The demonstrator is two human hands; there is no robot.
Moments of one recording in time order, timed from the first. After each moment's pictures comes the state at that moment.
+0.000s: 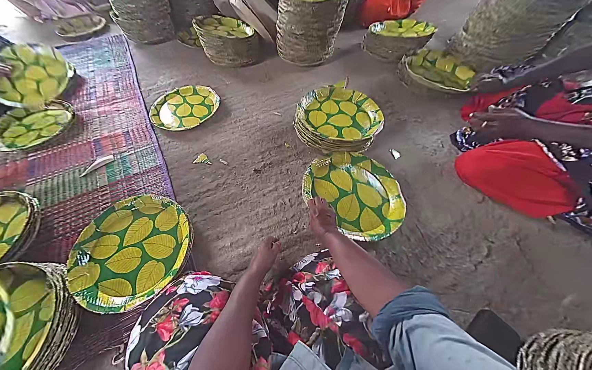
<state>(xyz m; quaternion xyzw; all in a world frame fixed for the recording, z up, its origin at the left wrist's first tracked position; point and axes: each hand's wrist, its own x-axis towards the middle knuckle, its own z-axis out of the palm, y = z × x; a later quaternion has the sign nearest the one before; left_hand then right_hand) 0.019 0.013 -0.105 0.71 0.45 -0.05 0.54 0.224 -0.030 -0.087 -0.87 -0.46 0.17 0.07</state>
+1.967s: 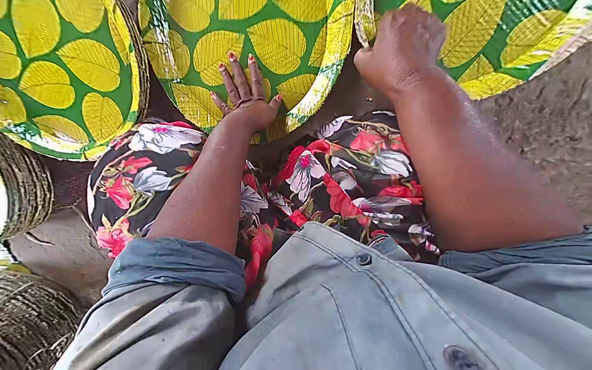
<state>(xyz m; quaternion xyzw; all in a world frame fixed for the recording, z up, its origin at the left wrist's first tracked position) 0.004 0.024 -0.122 0.75 0.54 -0.27 0.29 0.202 -0.034 -0.081 -0.85 -0.45 0.24 -0.08</state>
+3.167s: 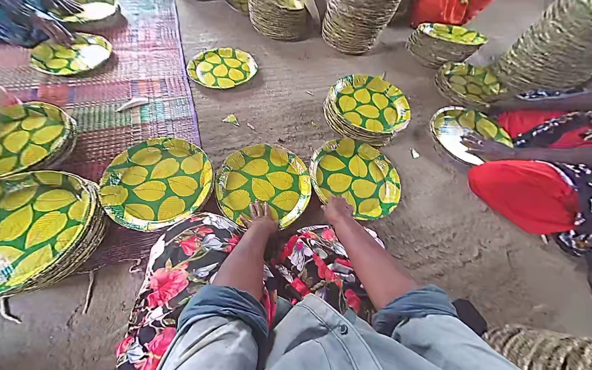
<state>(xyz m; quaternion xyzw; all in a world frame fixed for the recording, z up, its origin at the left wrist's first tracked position) -0.014 -0.008 -0.098 0.74 0.55 -0.21 0.33 0.183 -0.079 -0.072 -0.89 -0.39 0.22 -0.03</state>
